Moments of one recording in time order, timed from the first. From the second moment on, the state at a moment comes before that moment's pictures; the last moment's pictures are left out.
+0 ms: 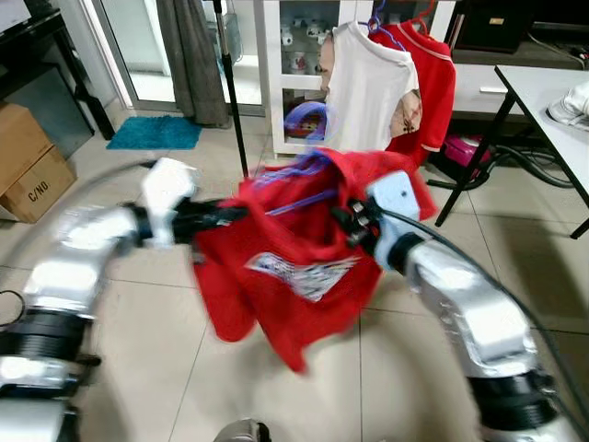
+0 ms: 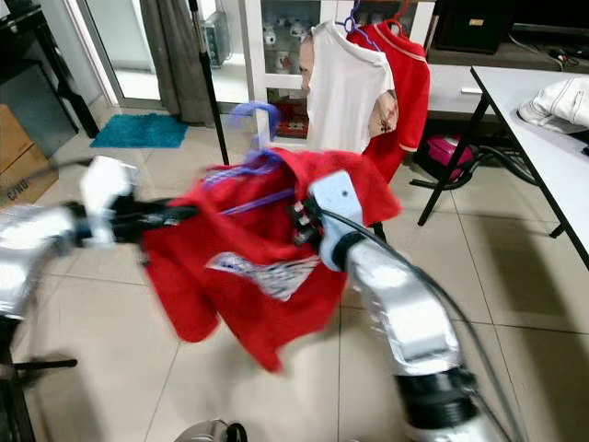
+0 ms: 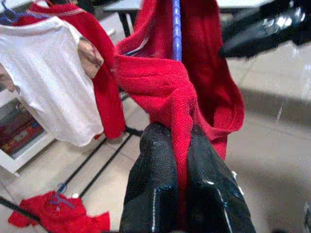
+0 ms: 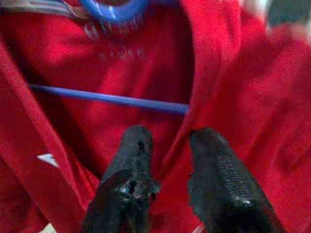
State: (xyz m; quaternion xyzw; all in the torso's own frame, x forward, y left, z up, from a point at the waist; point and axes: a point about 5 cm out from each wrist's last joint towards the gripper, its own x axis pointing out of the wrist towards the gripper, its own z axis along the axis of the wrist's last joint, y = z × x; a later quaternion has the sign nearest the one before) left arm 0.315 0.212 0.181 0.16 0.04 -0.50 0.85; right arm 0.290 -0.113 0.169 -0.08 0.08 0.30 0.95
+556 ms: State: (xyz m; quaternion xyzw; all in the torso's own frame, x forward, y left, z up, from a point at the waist) left arm 0.304 0.226 0.197 0.20 0.05 -0.60 0.78; right arm 0.274 -0.159 0.232 -0.15 -0.02 0.52 0.84
